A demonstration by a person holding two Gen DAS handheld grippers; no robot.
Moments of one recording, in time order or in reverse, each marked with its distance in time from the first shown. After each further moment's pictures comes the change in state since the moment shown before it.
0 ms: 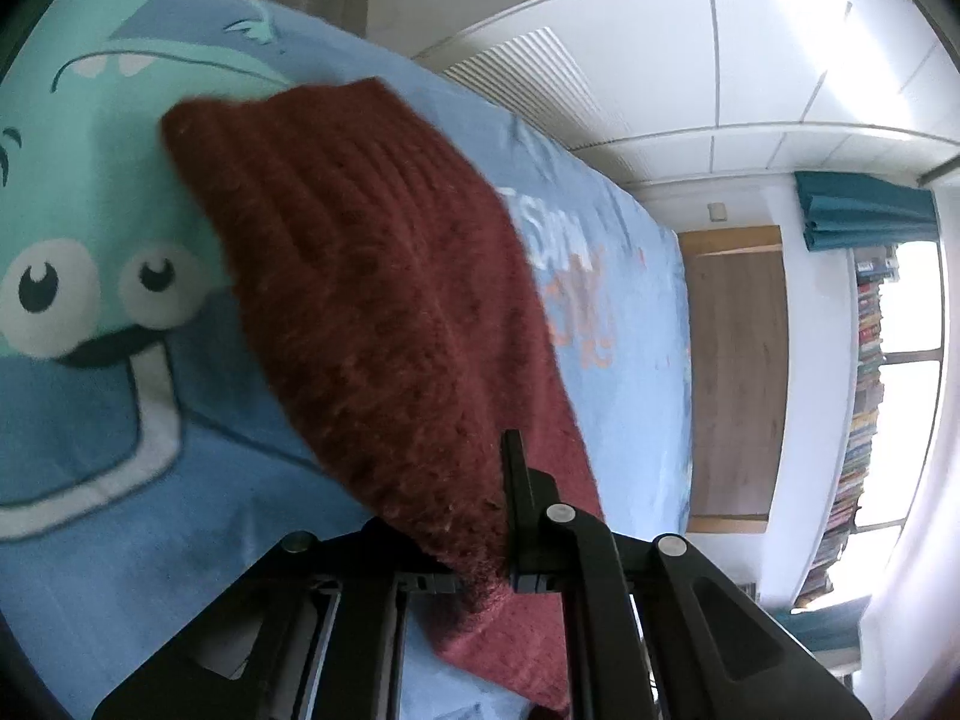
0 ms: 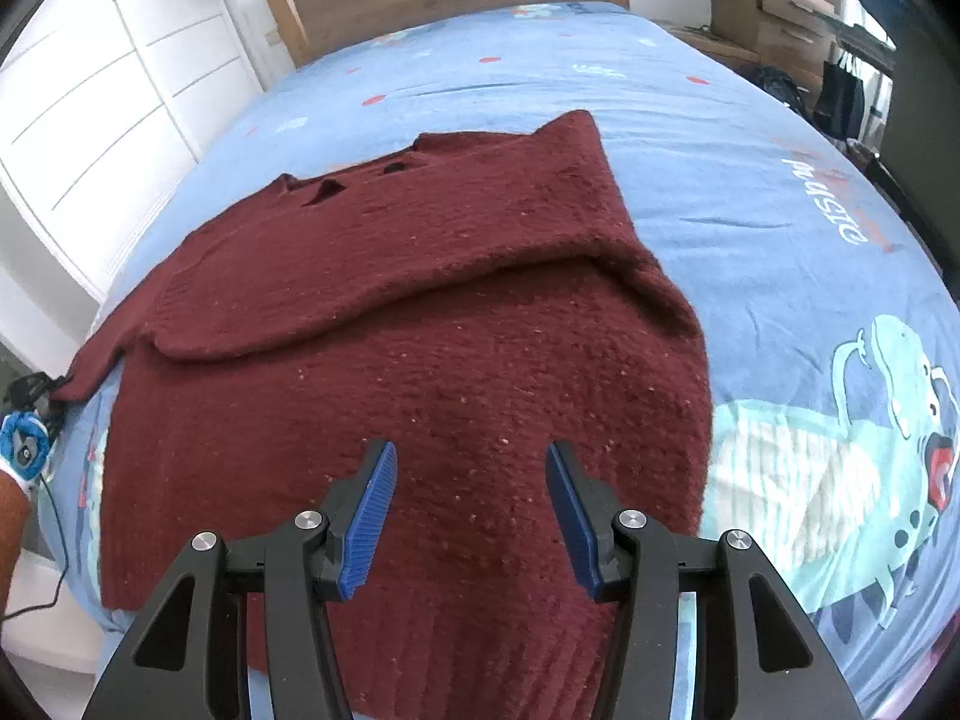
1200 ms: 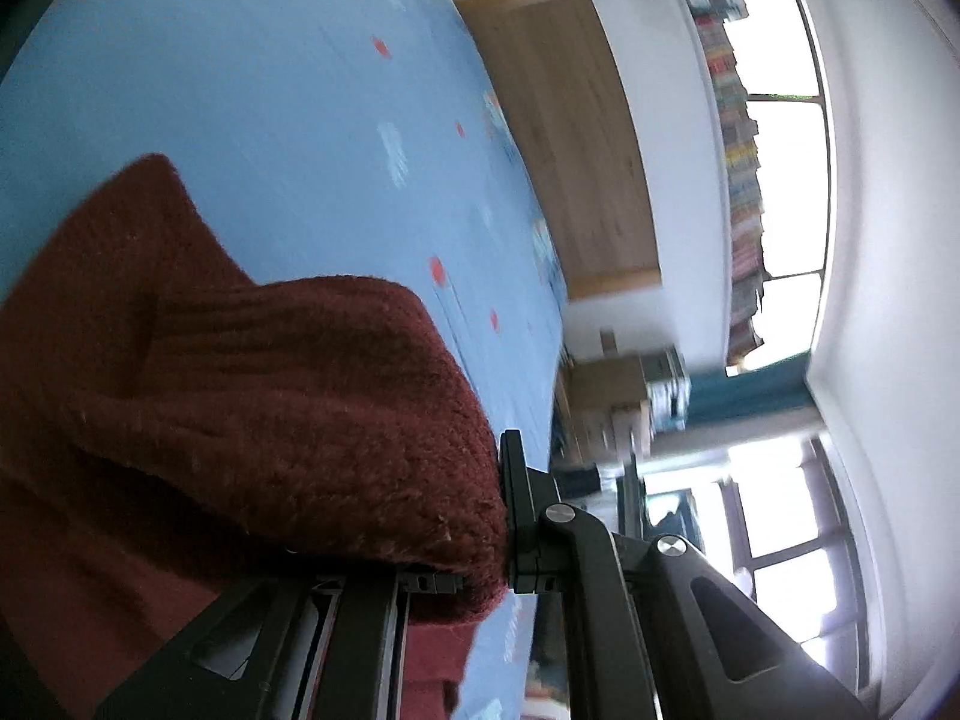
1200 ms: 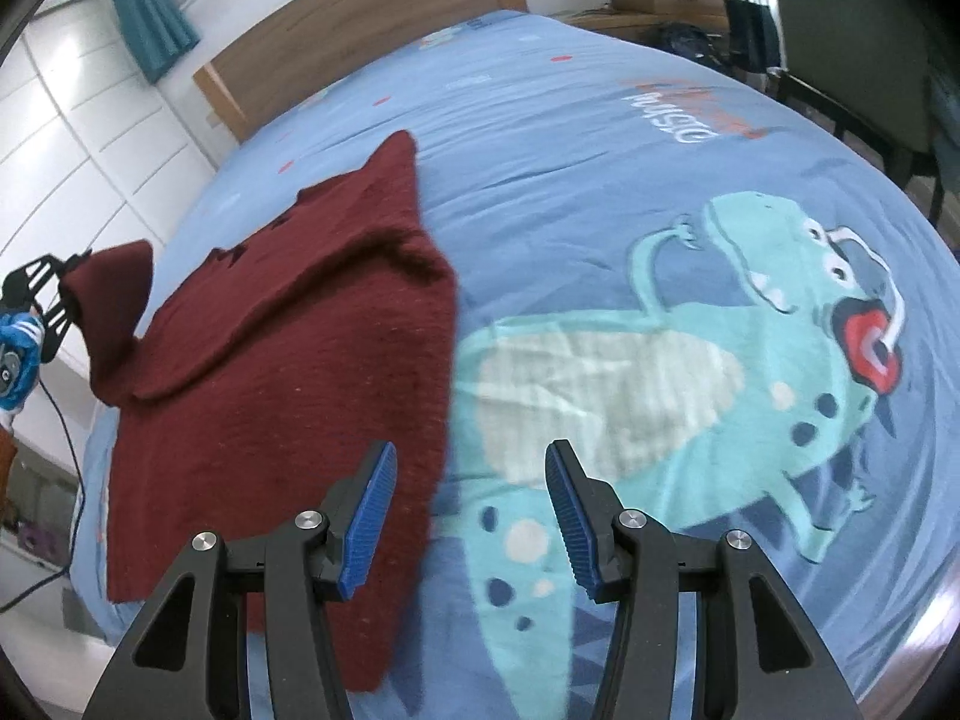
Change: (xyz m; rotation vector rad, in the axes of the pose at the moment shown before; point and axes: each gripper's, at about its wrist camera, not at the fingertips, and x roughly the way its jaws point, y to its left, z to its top) left arm 0.116 -0.264 -0.259 0.340 0.437 -0.290; right arm -0.054 -0.128 -0.056 0.222 -0.080 0.024
